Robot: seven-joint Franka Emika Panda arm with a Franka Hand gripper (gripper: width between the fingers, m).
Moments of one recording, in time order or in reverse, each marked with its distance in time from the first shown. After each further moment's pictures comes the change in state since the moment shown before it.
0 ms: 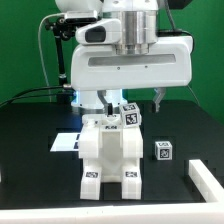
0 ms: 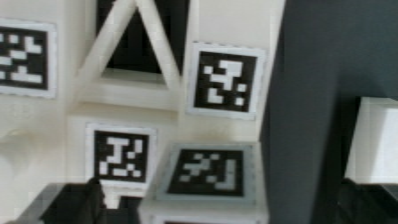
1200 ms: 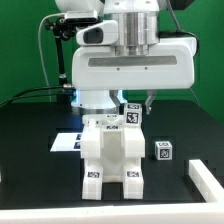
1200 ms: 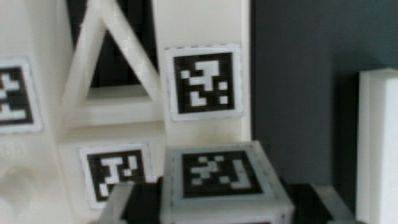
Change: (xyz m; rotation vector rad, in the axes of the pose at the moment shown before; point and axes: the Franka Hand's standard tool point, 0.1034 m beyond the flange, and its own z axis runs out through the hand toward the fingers) arm 0.000 -0.002 0.002 0.007 0.005 0.207
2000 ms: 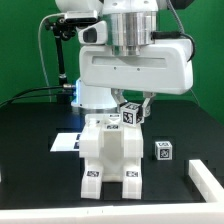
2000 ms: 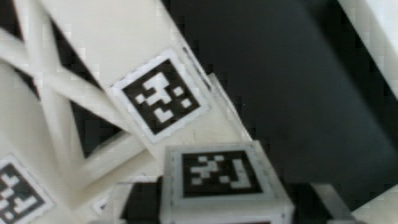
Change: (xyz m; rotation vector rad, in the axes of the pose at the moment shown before) arm 0.002 -0.001 0.000 0.029 0.001 0.617
